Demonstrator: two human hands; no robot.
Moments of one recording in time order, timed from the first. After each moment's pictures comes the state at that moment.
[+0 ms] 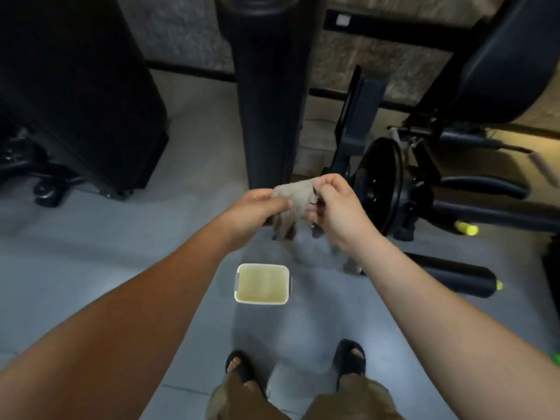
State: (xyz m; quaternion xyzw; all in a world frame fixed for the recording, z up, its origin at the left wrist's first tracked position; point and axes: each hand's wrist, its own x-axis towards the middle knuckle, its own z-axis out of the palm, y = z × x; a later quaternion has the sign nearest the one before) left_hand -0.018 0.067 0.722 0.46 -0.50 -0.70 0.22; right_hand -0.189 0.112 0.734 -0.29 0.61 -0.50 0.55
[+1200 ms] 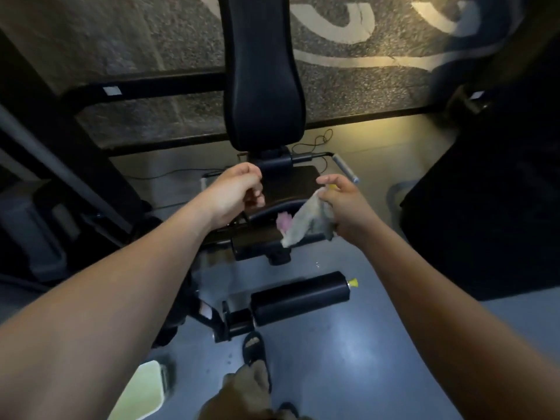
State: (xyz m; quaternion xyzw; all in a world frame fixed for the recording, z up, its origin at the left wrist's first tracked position) left_hand -0.680 0.054 0.799 0.36 -0.56 -0.73 0.15; right_hand -0.850 0.214 0.791 -0.21 0.69 -0.56 0.40
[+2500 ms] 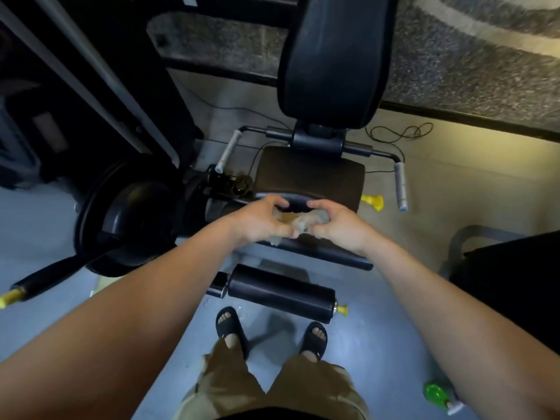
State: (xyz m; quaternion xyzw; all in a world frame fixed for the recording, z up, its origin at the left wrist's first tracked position) left_hand -0.842 0.078 0.683 0.55 -0.60 -0.58 0.00; right_hand -1.051 0.126 0.665 -0.51 0.64 -0.18 0.55
